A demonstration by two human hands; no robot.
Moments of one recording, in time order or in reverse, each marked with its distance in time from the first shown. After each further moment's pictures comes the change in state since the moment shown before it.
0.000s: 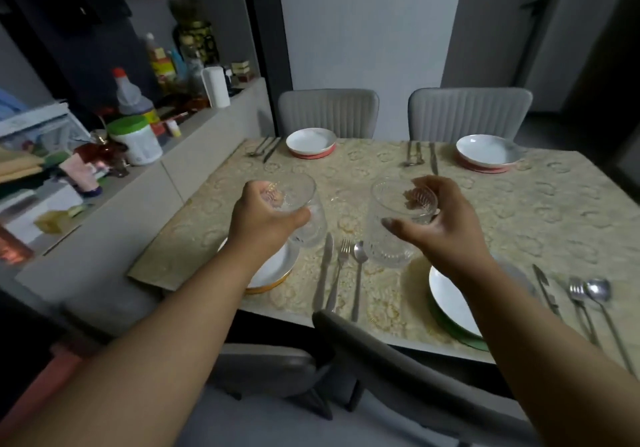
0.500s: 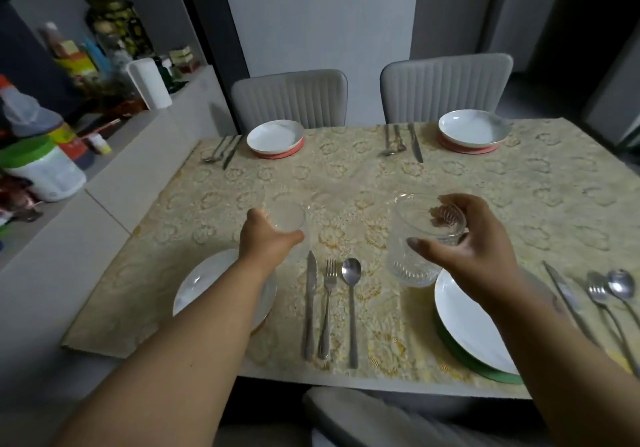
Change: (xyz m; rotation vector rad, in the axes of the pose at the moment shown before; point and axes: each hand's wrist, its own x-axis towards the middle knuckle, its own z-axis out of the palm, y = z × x) left_hand 0.128 -0.068 0.118 0.196 -0.140 -0.163; right_hand 0.054 0.084 0.002 -0.046 0.140 0.187
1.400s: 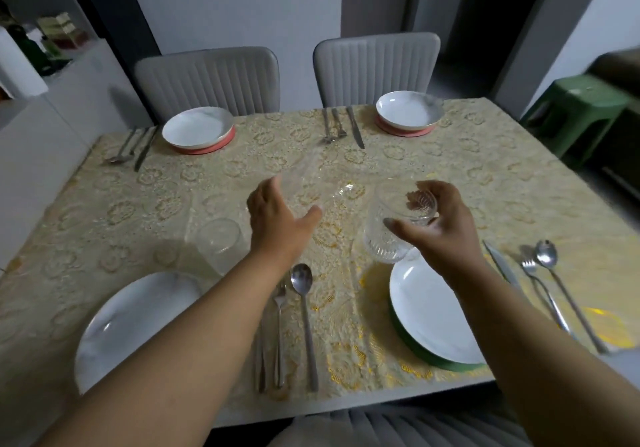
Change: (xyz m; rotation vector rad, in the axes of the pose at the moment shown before) left_hand -0.005 0.064 0.081 0.036 -0.149 0.425; right_hand 0.040 0.049 -0.006 -0.095 0.167 0.114
